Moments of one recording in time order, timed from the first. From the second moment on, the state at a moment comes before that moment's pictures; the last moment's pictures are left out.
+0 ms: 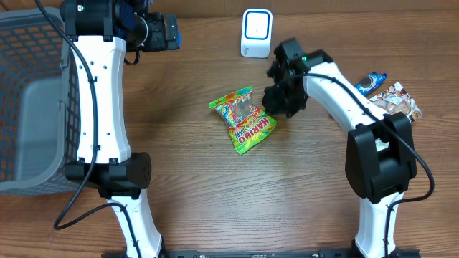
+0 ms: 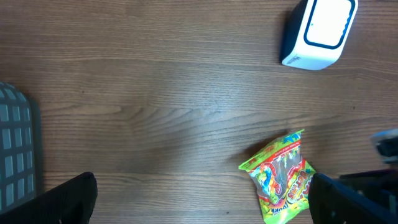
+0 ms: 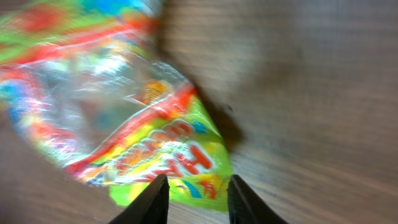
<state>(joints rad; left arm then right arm) -0.04 2.13 2.63 -1.57 0.07 -0.15 0.38 2.13 1.76 -1.04 -0.28 0.19</state>
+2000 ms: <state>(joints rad) -0.04 2.13 2.63 -1.57 0.07 -0.15 0.43 2.13 2.07 -1.40 -0.85 -0.32</state>
